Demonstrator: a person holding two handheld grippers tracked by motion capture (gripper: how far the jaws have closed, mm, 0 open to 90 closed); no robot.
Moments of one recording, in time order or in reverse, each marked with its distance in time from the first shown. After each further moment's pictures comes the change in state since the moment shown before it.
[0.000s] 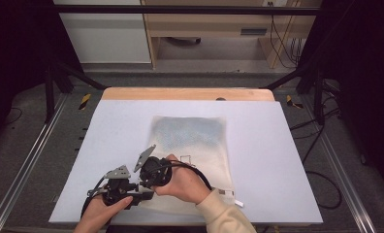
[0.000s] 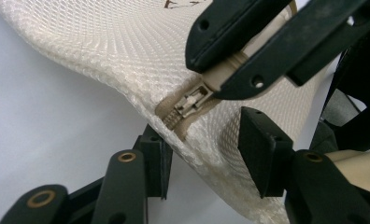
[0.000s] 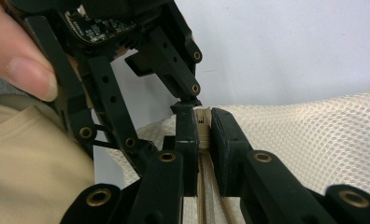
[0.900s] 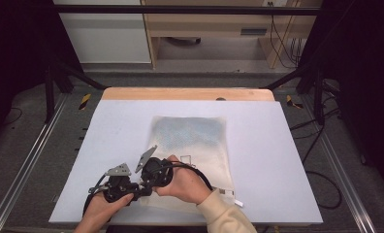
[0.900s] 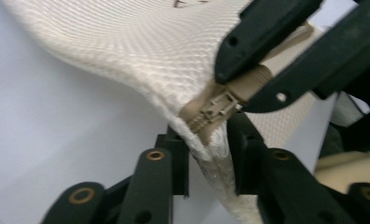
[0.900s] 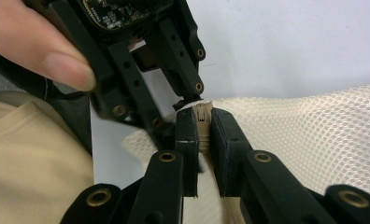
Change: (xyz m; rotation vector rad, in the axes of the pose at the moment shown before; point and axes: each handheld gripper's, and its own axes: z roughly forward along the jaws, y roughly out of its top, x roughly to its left) left arm 0.007 0.002 0.002 0.005 0.008 -0.012; right arm -0.001 -0.004 0.002 0.010 0.006 -0.009
